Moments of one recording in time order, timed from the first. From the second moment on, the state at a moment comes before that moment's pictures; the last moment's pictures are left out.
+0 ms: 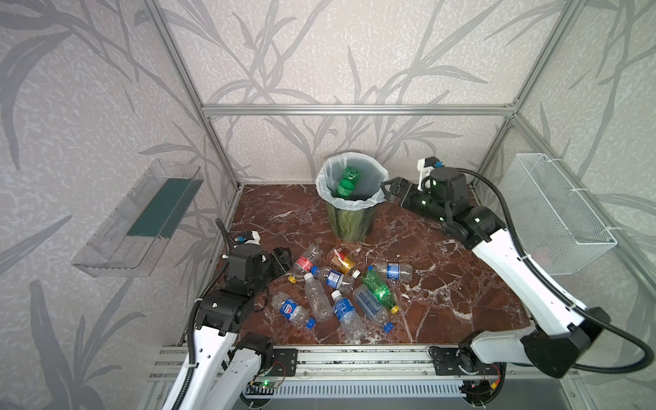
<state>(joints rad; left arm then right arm) -0.23 0.63 0.81 -0.79 -0.02 -0.72 0.54 1.29 1.42 -0.55 -0.04 0.75</state>
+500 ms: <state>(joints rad) -0.23 0.63 0.66 -0.81 -0.02 -0.76 0.62 0.88 0.71 -0.63 -0.03 0.86</state>
